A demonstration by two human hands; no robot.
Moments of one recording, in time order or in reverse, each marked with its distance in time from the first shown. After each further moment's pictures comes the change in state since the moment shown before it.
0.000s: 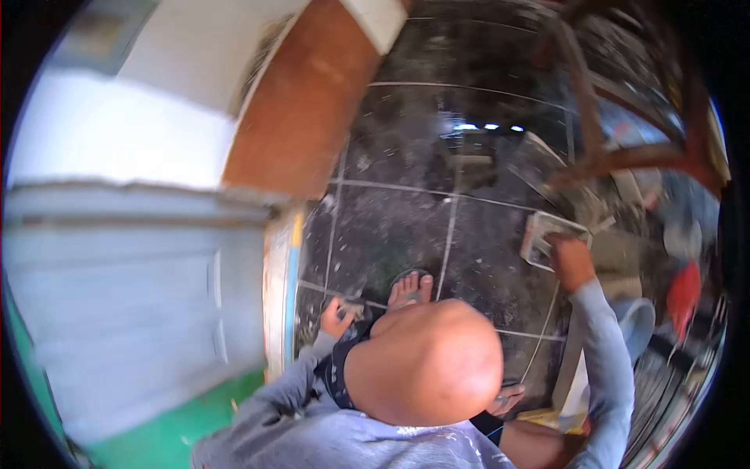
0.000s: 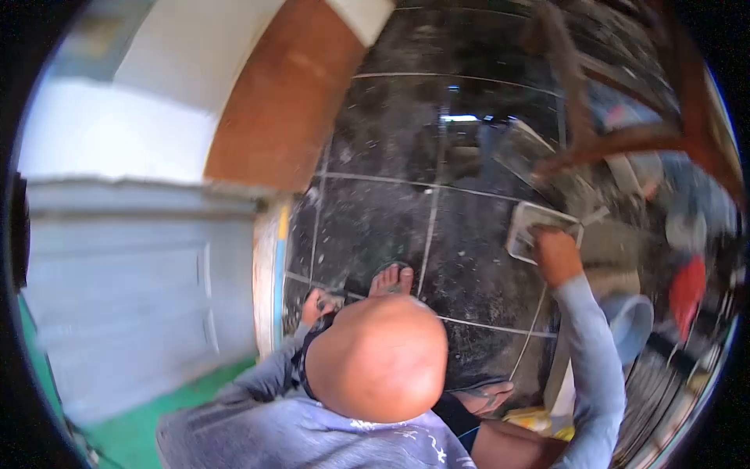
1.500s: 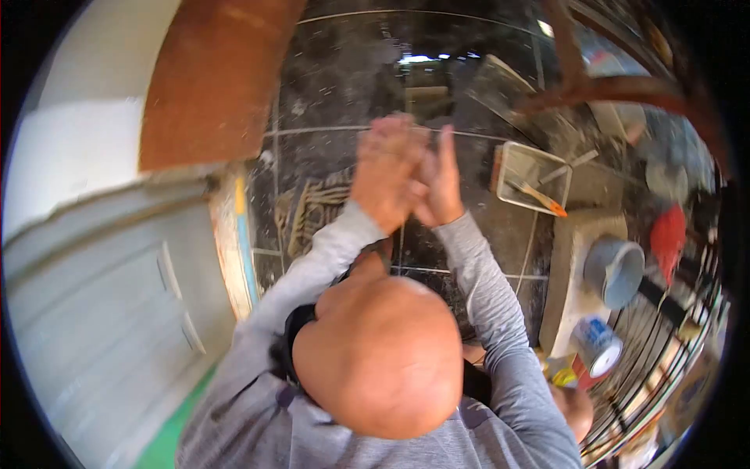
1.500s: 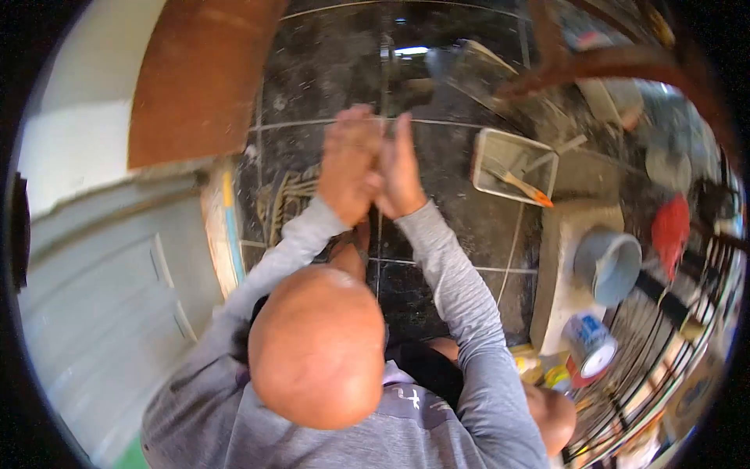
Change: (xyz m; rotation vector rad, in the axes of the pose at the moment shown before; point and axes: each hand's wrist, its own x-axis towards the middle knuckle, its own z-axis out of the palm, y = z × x) left_hand 0.159 0.290 0.070 0.399 0.009 0.861; right_hand 0.087 -0.187 0.054 2.329 -0.059 0.046
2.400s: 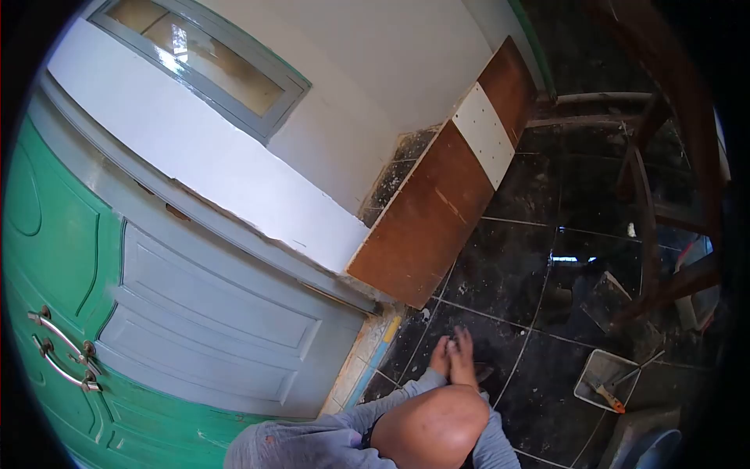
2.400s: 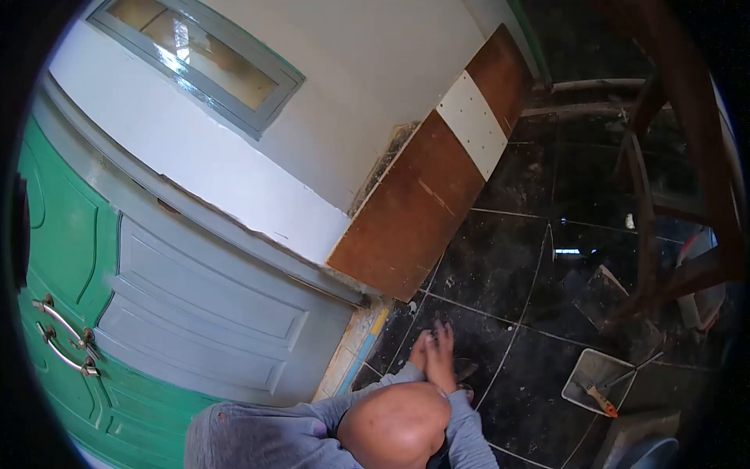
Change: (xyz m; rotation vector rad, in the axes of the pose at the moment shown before) left_hand -0.118 -0.089 0.041 -0.839 0.352 -0.881; right_hand 0.029 0.140 0.001 -0.878 0.006 -0.243
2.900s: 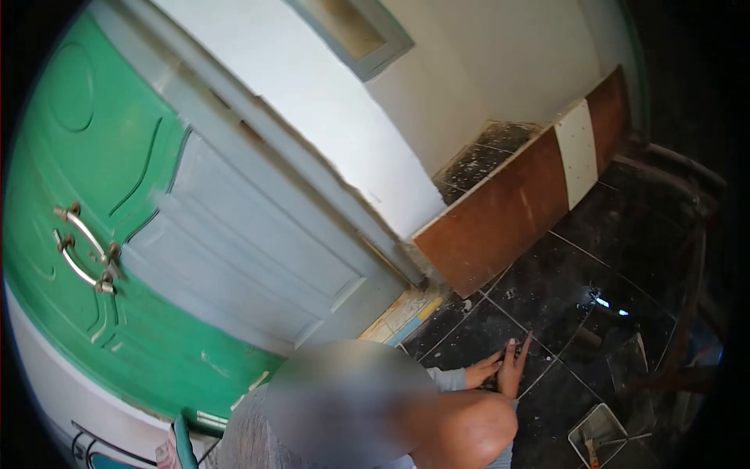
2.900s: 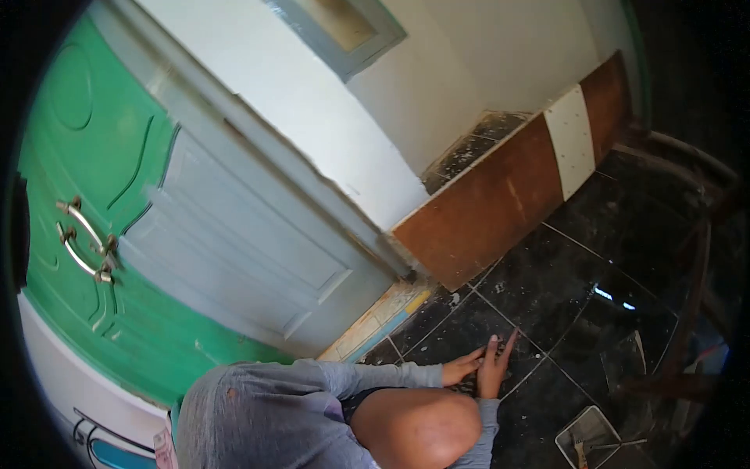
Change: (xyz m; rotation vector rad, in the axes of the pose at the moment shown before) left_hand -0.018 0.028 0.036 0.164 0.001 0.098; right_hand 0.030 -0.001 -0.046 0.018 0.036 0.141
